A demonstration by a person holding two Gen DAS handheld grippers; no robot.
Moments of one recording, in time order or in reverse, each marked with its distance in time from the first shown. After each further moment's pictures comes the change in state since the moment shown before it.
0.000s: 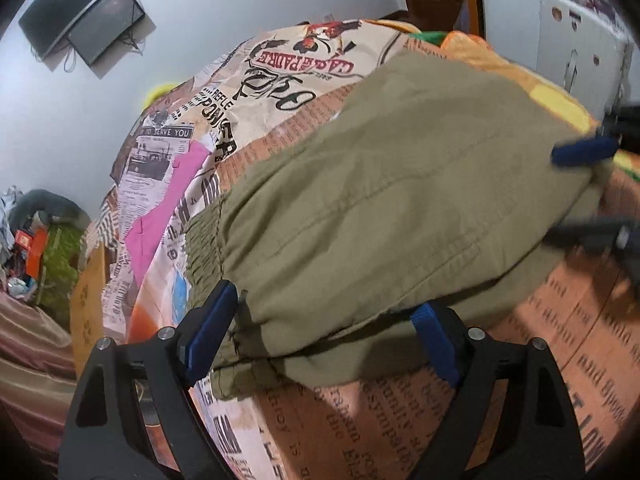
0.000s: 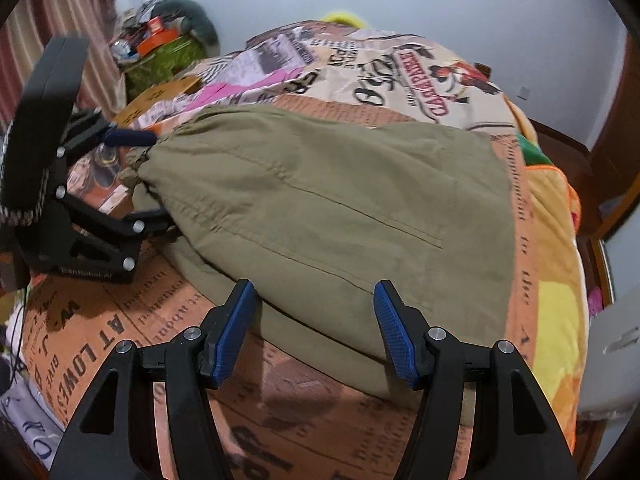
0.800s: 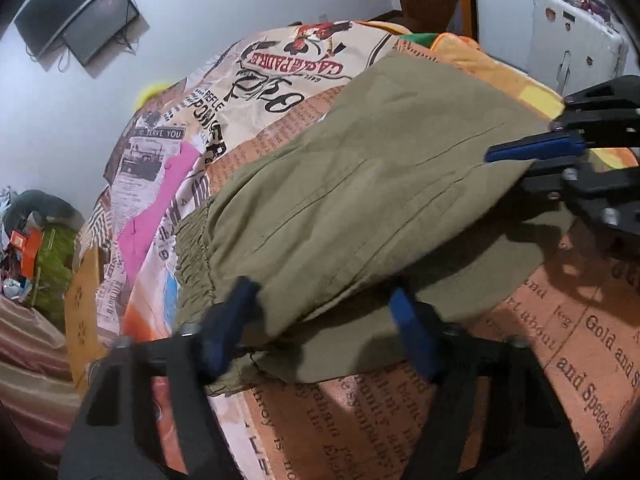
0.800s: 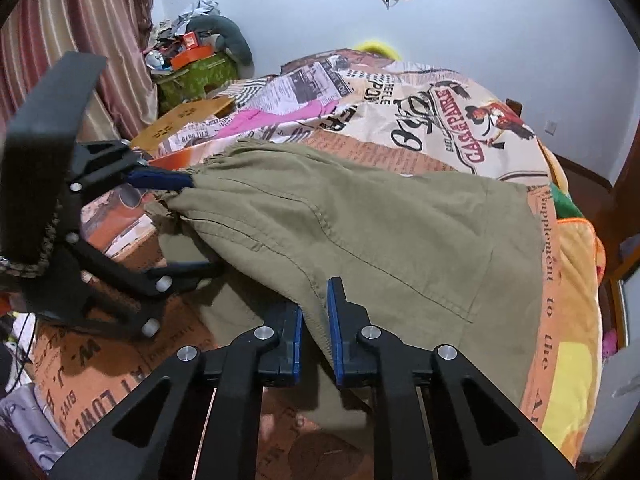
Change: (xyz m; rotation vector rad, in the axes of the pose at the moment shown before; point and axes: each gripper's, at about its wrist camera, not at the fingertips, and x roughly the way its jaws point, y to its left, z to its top) left arm -0.004 -0.012 -0.001 0.008 0.010 -0.018; right arm 0.000 0.013 0.024 -0.072 -0.108 0.075
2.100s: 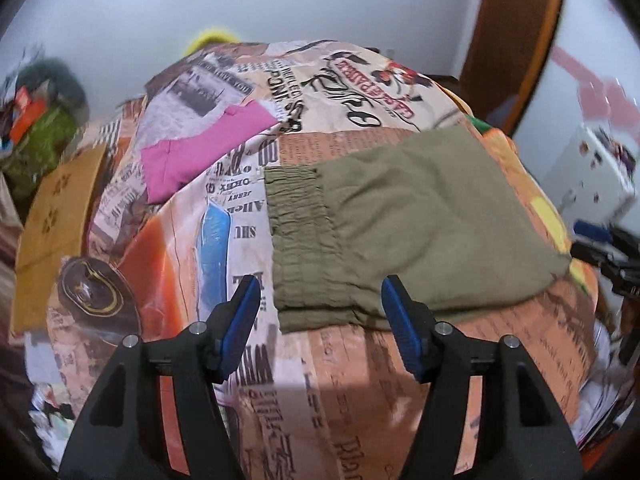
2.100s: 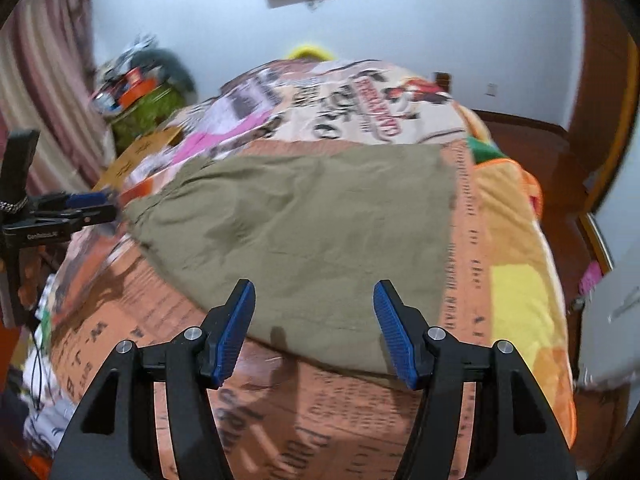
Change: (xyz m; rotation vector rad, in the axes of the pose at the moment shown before) left arm -0.039 0.105 -0.048 -0.461 -0.056 -0.144; right arm -0.061 -0.047 -0.032 0.230 -0.022 -0.121
